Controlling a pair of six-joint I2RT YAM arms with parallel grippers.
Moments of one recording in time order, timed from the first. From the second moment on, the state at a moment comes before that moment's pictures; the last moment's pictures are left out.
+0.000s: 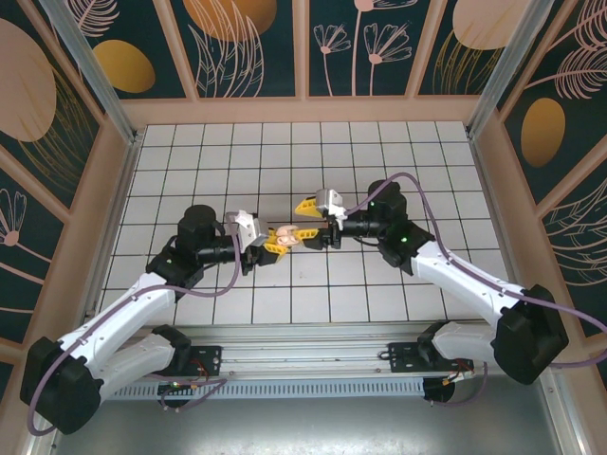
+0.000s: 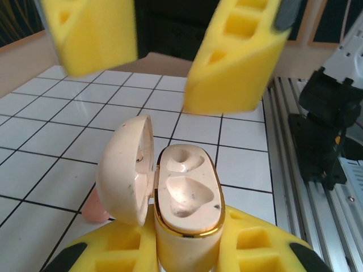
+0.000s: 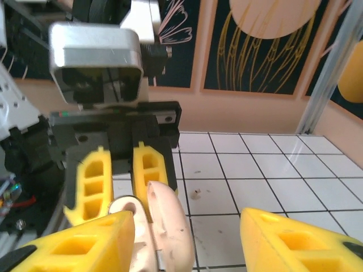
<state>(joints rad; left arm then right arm) -0.52 0.98 0.61 0.05 0.81 0.21 0.67 1.21 0.81 0.28 -0.80 -0.23</state>
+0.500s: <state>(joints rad) -0.26 1.10 0.56 0.19 0.82 -0.11 0.67 1.29 1.10 -0.06 -0.47 0.08</state>
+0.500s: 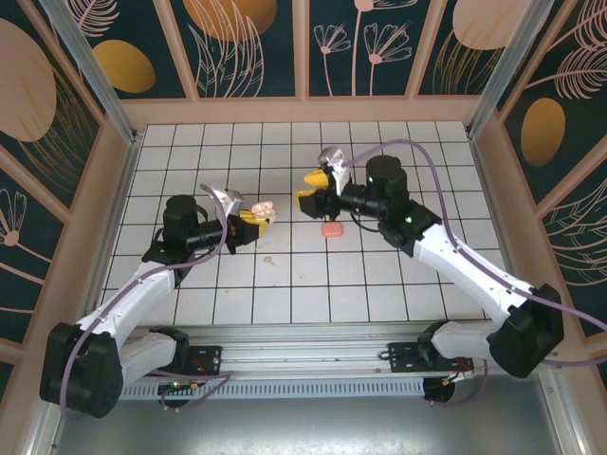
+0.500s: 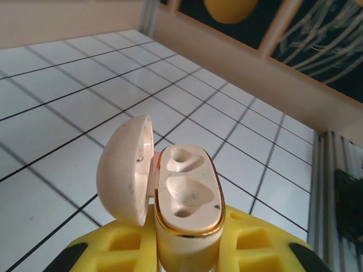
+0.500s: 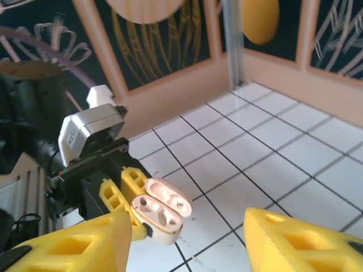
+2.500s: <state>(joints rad) -0.01 1.18 0.51 0.23 0.57 -0.42 0.97 2.33 1.95 -1.02 -0.15 0.11</state>
